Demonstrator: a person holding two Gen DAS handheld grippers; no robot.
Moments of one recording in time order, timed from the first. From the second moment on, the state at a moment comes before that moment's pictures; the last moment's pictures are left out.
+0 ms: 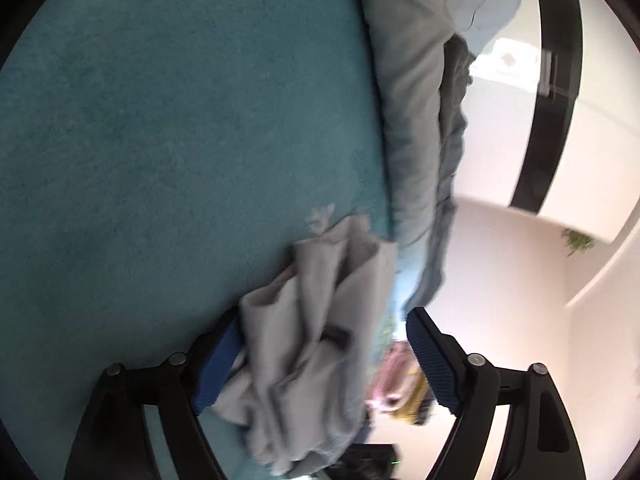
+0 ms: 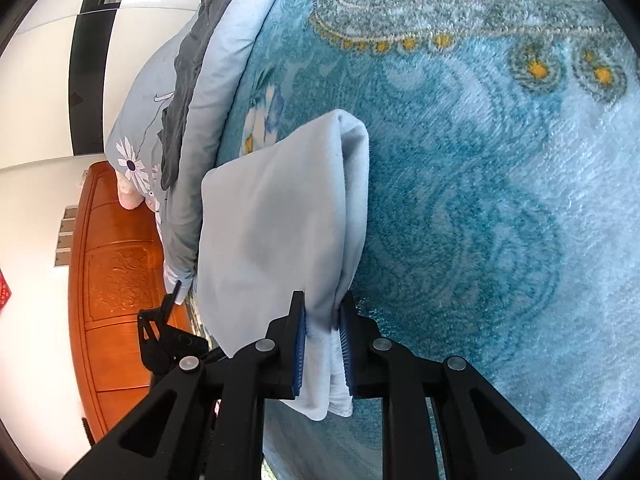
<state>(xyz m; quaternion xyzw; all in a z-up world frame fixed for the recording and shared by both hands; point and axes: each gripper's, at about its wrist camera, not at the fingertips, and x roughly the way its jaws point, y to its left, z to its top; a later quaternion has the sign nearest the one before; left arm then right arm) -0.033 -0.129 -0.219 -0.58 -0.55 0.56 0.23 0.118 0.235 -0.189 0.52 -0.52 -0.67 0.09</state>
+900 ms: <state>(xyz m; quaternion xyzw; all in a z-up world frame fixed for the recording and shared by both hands) 0.000 -0.081 -0.140 -0.62 -0.36 0.67 0.19 0.087 0.256 -0.134 0.51 -0.50 -0.69 0.12</state>
